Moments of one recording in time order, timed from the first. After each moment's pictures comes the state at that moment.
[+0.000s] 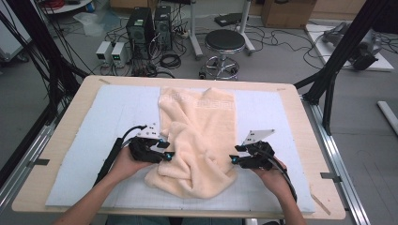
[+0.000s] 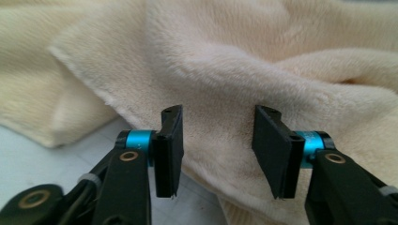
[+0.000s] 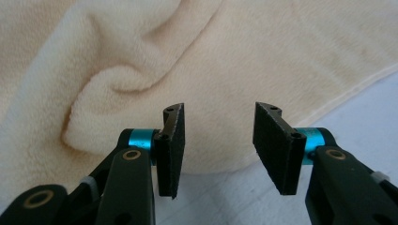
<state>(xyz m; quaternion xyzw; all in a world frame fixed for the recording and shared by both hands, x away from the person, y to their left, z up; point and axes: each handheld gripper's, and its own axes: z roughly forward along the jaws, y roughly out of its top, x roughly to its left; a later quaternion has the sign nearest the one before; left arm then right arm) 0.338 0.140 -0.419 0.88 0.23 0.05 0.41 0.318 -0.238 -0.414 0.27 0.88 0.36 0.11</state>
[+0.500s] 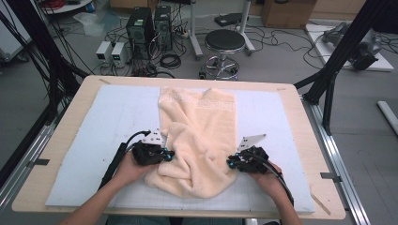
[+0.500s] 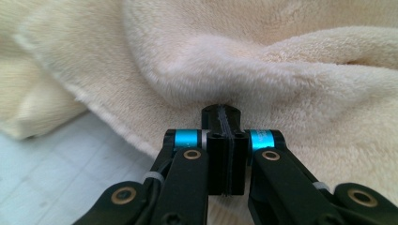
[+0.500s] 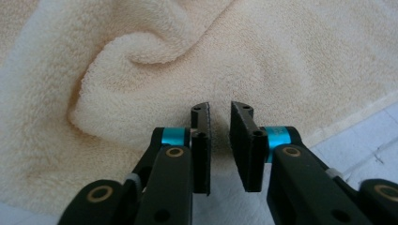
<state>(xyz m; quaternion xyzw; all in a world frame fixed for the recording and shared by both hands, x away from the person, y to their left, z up) 0.323 0.143 -0.419 0.88 0.24 0.08 0.41 0.315 -0.228 -0.432 0.25 0.90 0.35 0.08</state>
